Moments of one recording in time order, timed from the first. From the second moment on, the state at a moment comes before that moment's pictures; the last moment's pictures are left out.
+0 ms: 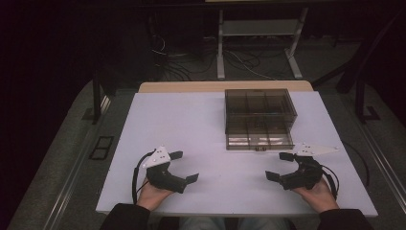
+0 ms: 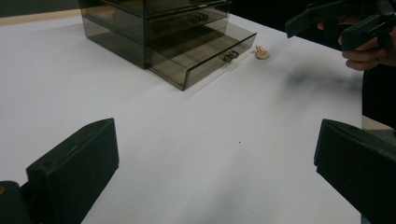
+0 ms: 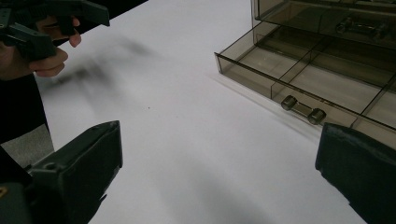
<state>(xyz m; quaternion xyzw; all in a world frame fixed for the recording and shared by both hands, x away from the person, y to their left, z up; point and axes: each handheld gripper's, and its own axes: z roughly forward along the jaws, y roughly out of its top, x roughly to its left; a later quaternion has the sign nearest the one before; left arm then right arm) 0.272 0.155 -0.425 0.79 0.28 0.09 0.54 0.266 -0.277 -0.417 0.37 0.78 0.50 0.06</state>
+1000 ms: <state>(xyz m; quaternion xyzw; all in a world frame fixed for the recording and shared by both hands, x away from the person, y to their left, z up) 0.272 0.154 -0.427 0.79 0.28 0.09 0.54 0.269 -0.294 -0.386 0.38 0.79 0.47 0.06</state>
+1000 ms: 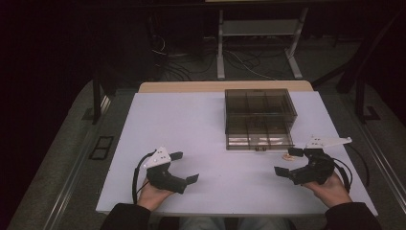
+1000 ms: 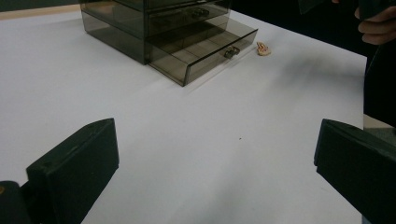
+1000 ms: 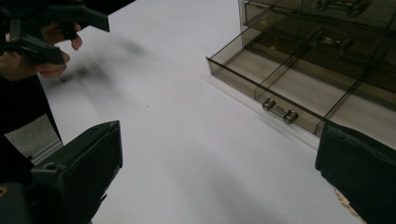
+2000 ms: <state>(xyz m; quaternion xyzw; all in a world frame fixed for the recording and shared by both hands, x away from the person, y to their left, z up) 0.272 0.156 -0.427 0.78 0.29 0.09 0.54 0.299 -0.318 -0.360 0.38 0.82 0.42 0.07</state>
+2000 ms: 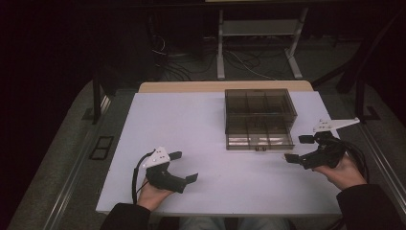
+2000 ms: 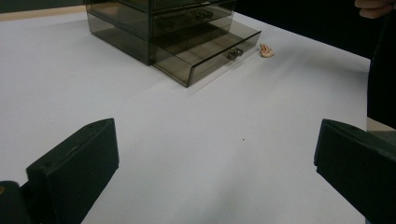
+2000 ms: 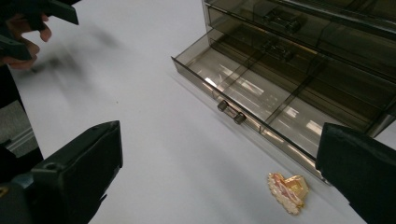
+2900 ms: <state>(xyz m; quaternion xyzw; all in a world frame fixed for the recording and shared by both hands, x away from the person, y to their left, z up) 0.273 0.154 -0.427 0.79 0.29 0.09 0.54 0.323 -0.343 -0.380 0.39 0.83 0.40 0.05</state>
